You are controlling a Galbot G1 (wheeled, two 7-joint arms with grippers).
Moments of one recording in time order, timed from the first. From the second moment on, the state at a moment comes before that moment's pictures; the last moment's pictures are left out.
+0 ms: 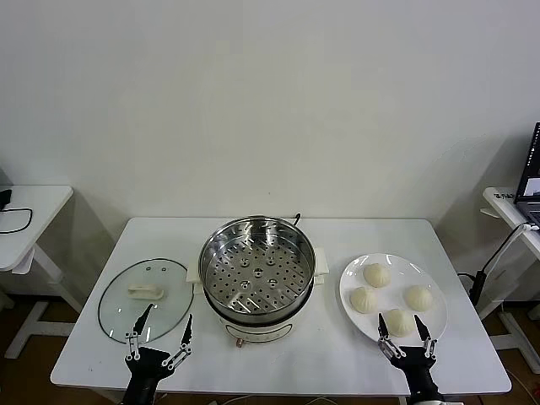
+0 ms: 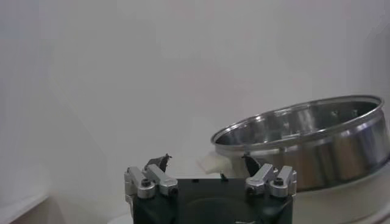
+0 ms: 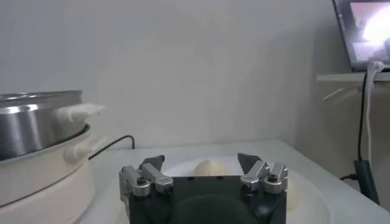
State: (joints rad) left arm 1.86 -1.38 -0.56 -2.12 0.14 -0.31 -0.03; right arm -1.70 1.10 0.52 1.90 0.43 0.29 0.24
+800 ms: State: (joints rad) left arm 1.87 -1.39 -0.52 -2.17 0.15 -0.33 -0.03; right arm -0.93 0.79 0.20 1.53 0.72 0.02 0.10
